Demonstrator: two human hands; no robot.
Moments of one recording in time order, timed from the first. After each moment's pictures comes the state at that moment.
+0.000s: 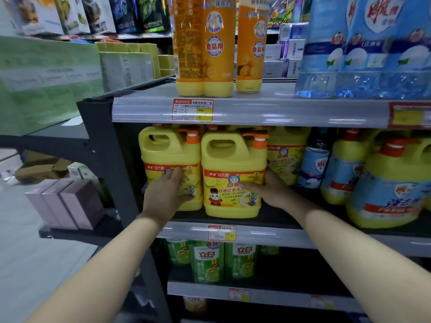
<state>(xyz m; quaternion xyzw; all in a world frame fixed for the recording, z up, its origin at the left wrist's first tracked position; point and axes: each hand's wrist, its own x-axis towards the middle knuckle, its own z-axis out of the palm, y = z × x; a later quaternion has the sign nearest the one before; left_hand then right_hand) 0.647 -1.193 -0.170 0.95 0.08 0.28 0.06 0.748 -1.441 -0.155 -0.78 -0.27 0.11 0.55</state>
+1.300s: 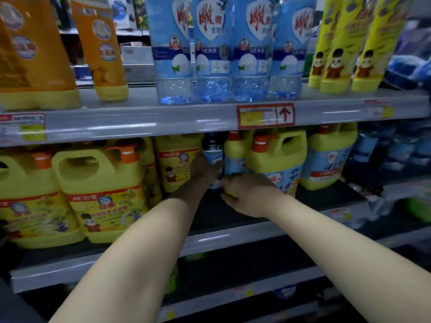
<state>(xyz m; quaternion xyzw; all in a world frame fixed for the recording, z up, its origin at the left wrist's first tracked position) 0.815 -1.484 -0.143 0.87 0.05 0.14 0.47 0.731 -1.615 -0.106 -0.95 -0.29 -0.10 0.00</state>
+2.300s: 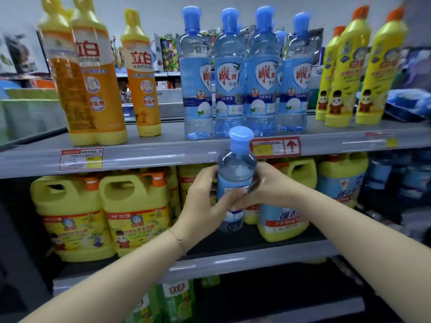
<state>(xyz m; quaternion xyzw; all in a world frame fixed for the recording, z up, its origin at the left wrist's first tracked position) 0.667 -1.454 -0.076 0.80 -0.23 0.32 0.46 0.708 -1.624 -0.033 -0.83 -0.32 0.03 0.46</state>
